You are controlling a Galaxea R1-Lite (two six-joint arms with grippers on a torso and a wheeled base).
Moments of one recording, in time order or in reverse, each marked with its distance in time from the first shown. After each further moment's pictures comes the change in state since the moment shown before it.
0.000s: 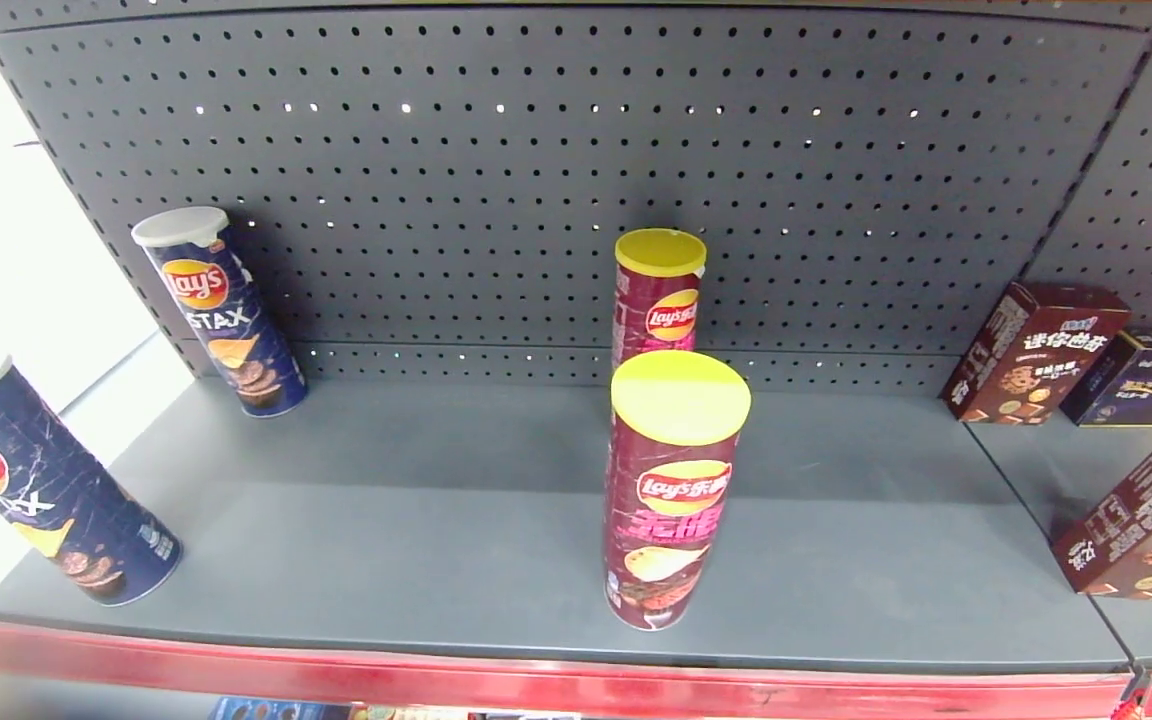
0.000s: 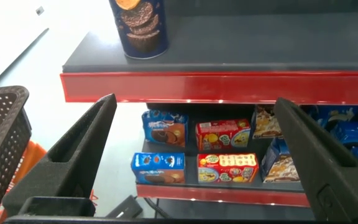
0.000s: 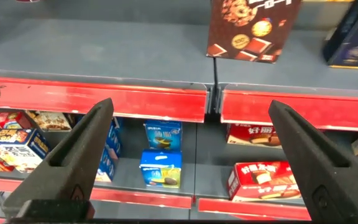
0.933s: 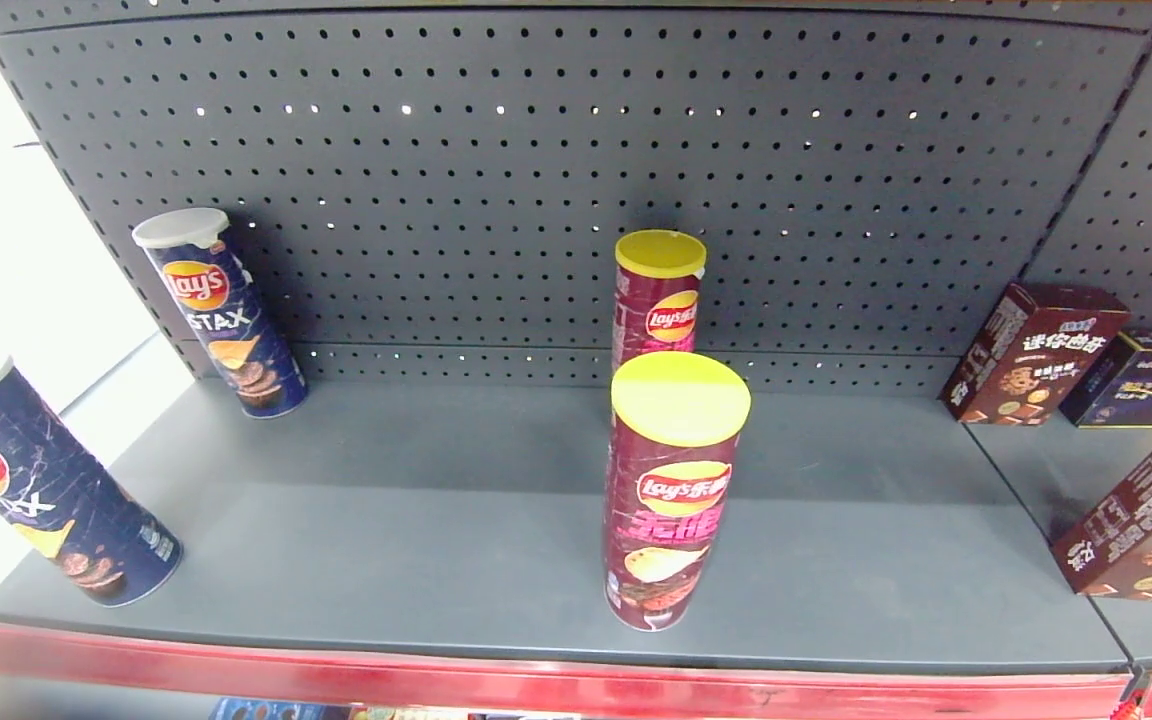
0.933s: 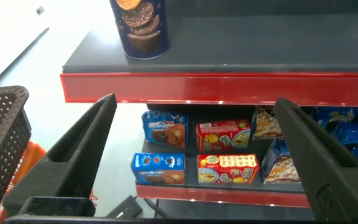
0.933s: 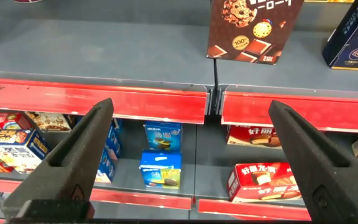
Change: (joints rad) left arm 0.000 0.000 0.000 0.000 0.002 -0.002; right arm 0.000 0.000 0.000 0.000 0.000 0.000
